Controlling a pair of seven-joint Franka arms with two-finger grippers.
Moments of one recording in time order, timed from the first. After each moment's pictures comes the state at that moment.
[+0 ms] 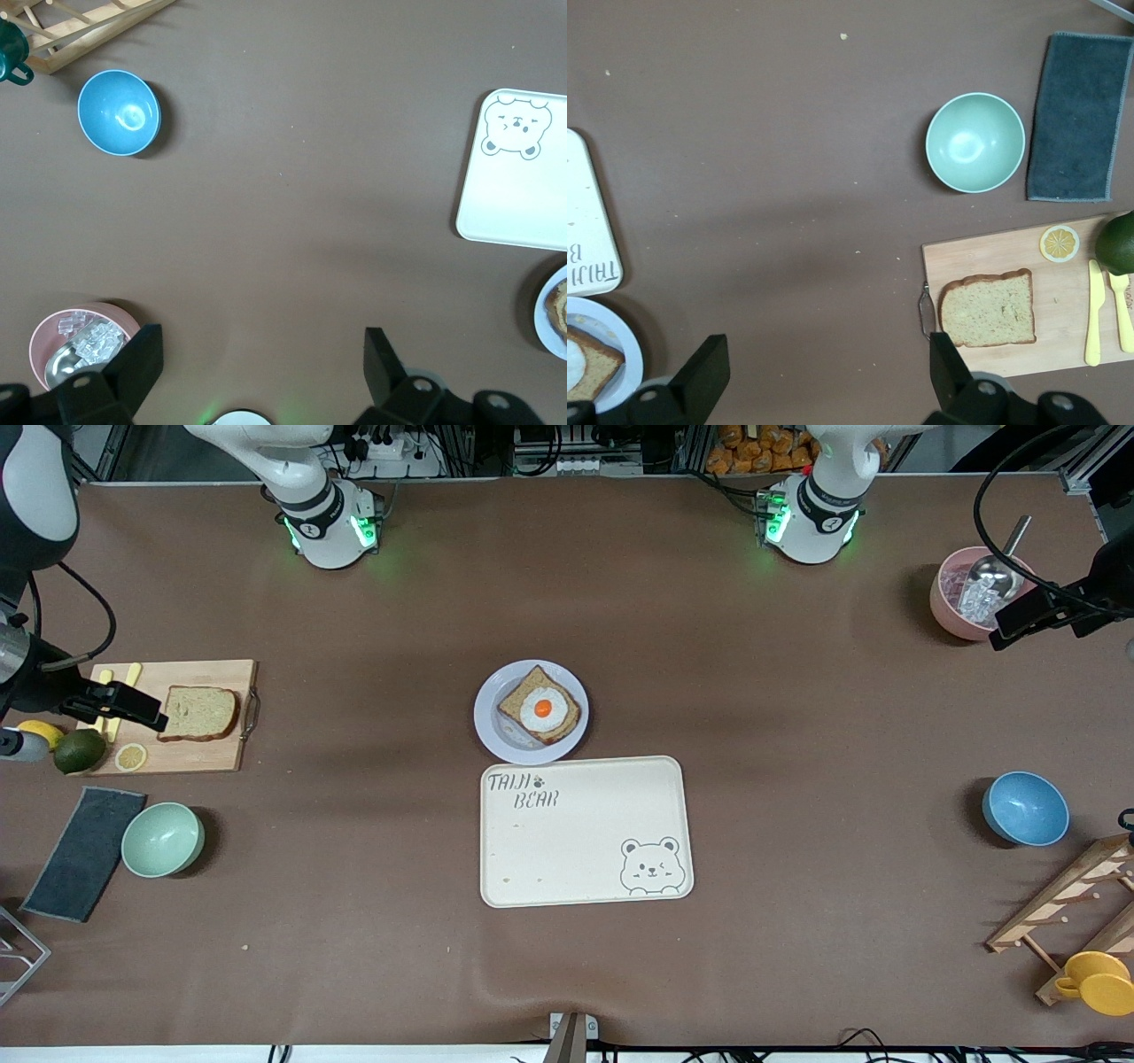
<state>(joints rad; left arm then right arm) 0.10 0.02 -0.14 -1.45 0.01 1.43 -0.19 -0.10 0.11 0.04 -1.61 0.02 1.70 0.08</state>
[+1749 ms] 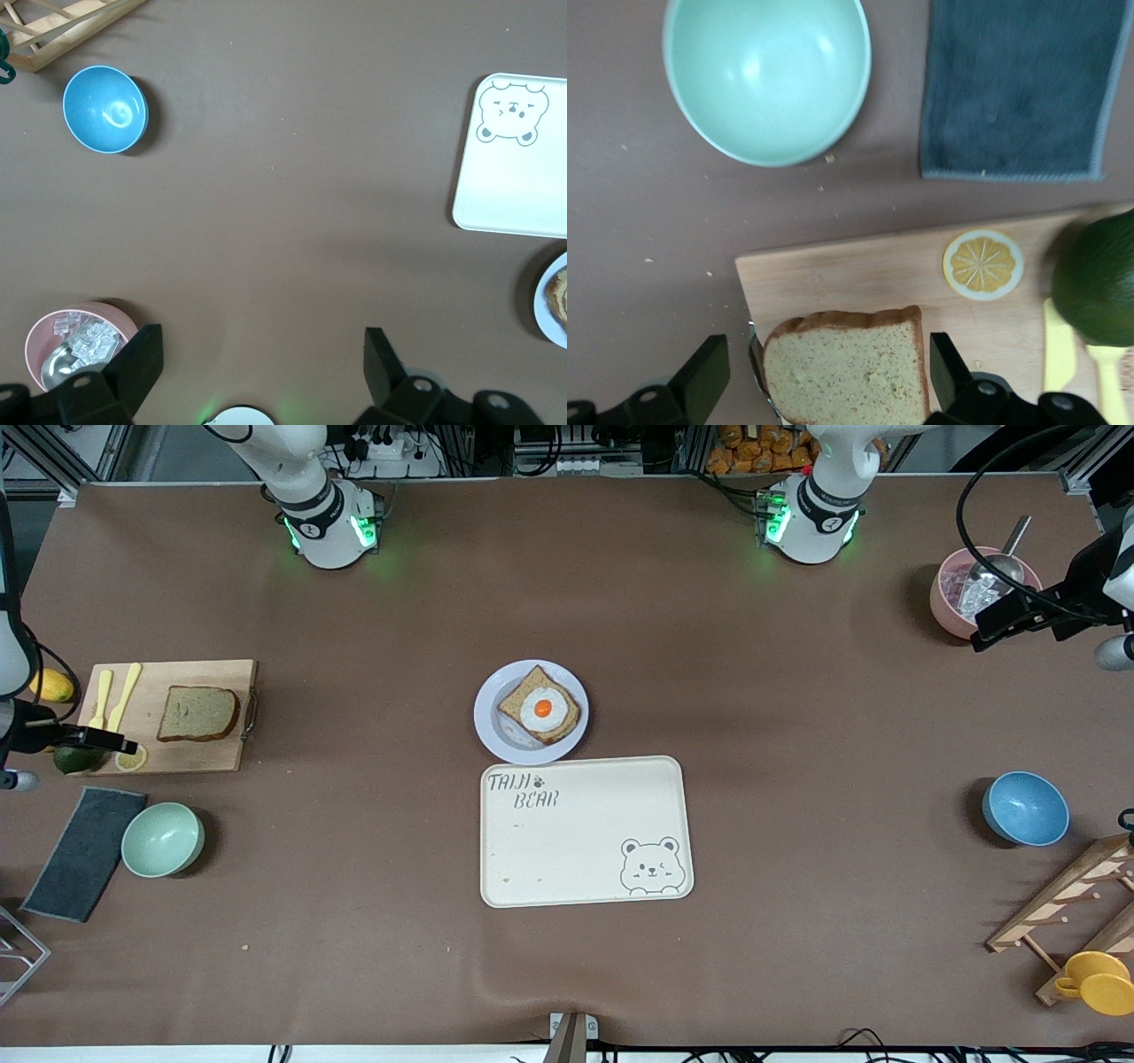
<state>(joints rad) 0.10 0.02 -0.16 -1.47 0.01 1.43 -0.19 -0.51 0.39 0.03 -1.86 0.12 2.05 -0.41</state>
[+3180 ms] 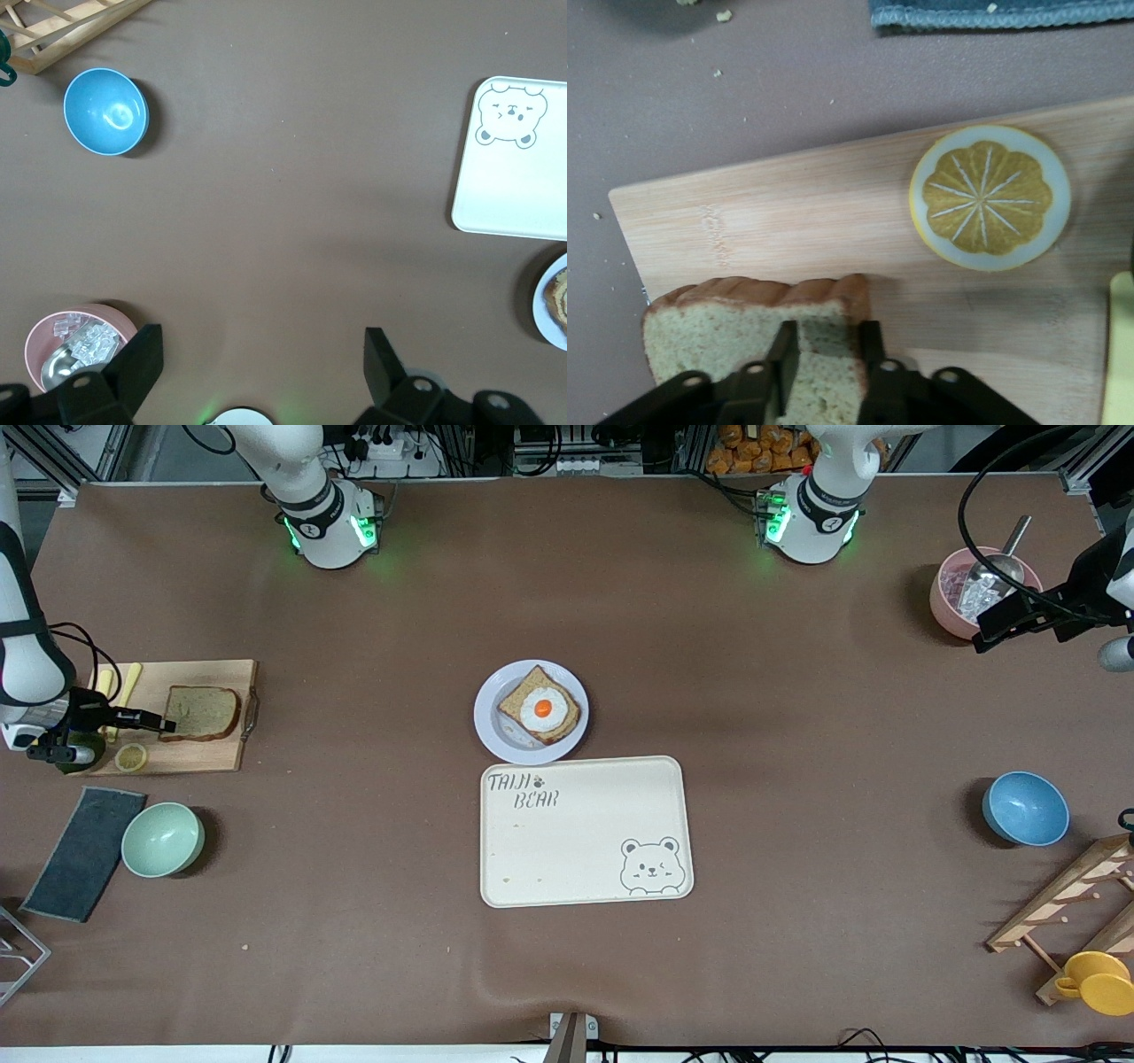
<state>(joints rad) 0.10 0.03 -0.17 -1.46 0.01 1.43 -0.19 -0.63 0.49 0.03 -1.98 0.19 2.15 -0.61</state>
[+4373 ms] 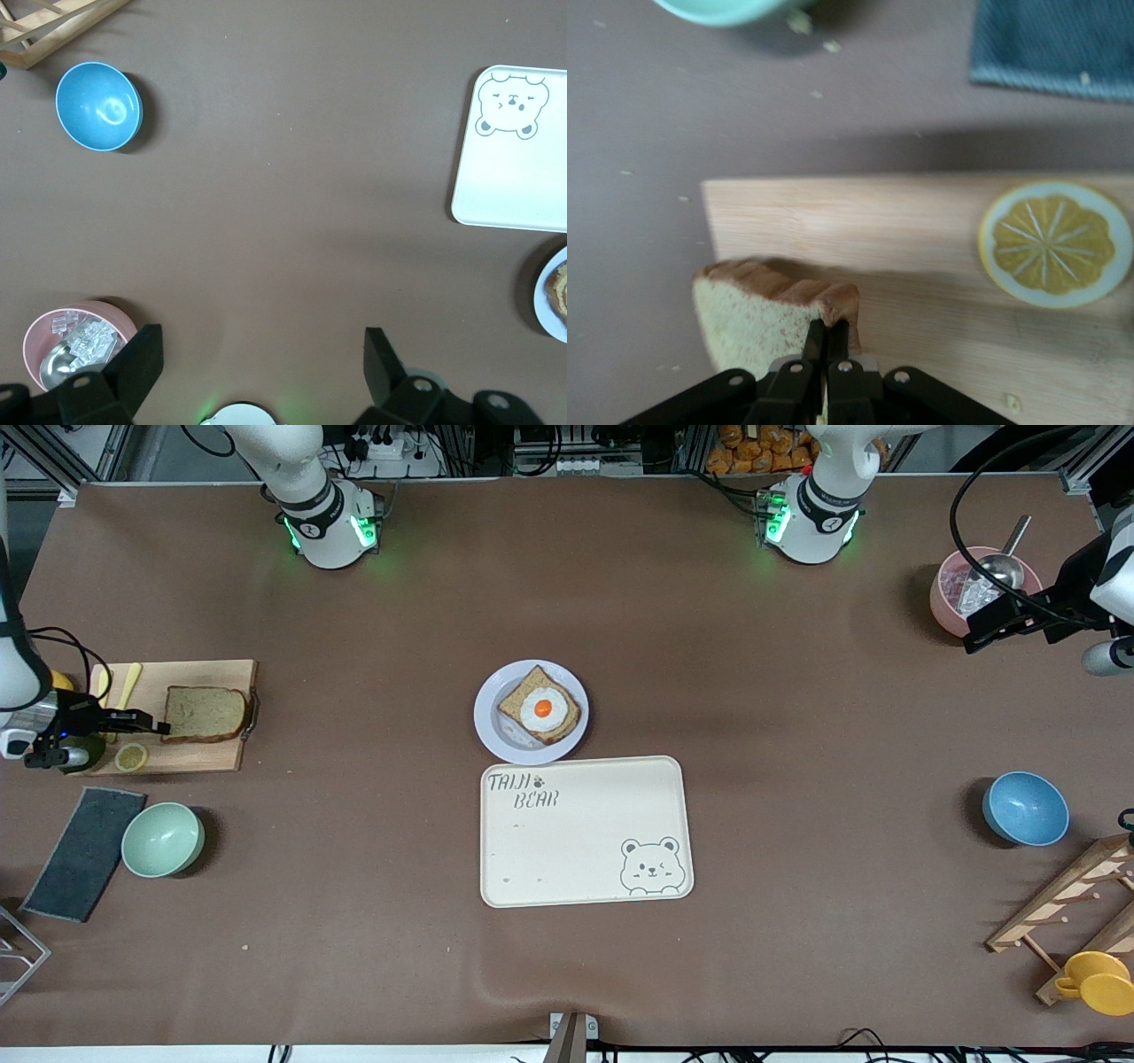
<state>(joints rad) 0.10 0.03 -0.18 -1.46 0.01 1.42 -0.20 -0.63 0.50 0.05 -1.85 0.25 1.96 -0.72</state>
